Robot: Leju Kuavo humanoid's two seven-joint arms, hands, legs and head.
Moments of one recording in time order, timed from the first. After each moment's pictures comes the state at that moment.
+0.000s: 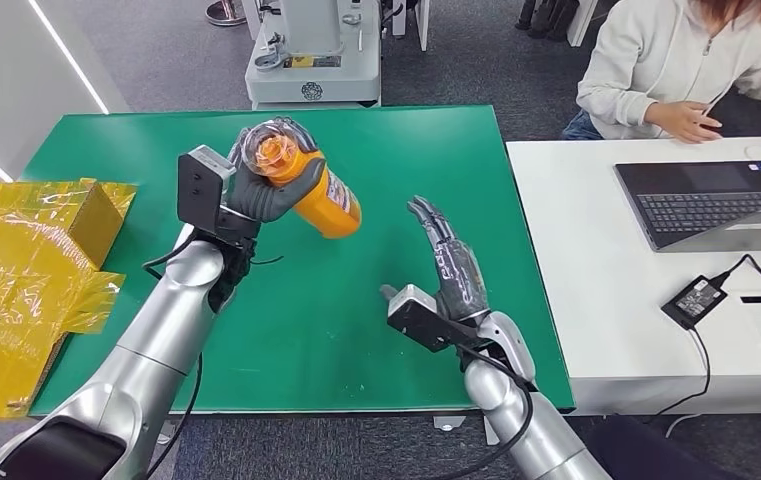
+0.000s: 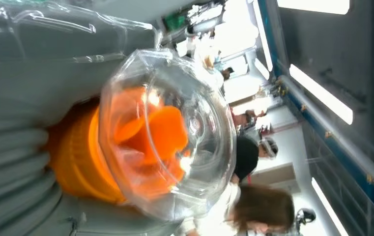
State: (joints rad) left arm -0.79 -0.09 -0.54 -0.86 -0.04 0.02 -0.43; right arm -0.36 0.04 0.49 -1.22 0.60 -0.26 -0.52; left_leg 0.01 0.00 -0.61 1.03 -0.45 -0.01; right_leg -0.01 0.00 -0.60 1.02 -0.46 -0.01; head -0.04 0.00
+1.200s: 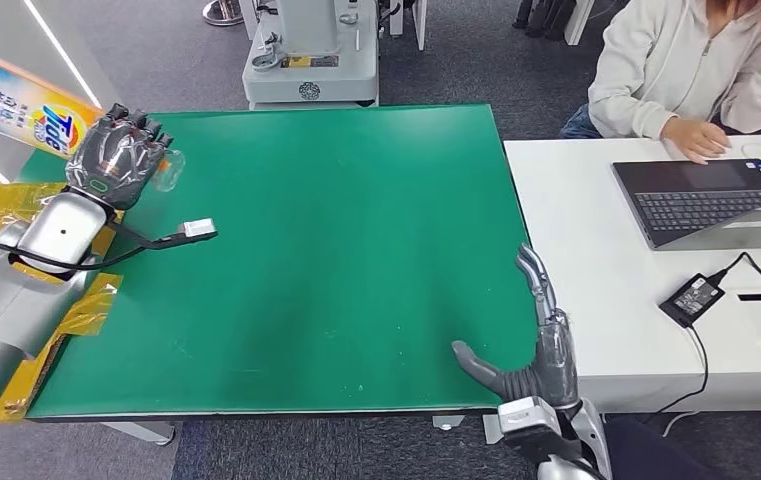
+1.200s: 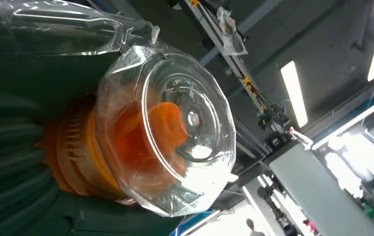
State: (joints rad) left arm -0.92 0.43 -0.79 -0.82 -1.56 0.49 0.04; right arm 0.05 -0.14 0.43 -1.70 0.40 -0.43 -0.69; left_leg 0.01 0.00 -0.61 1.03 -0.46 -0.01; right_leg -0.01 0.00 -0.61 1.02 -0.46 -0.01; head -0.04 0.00
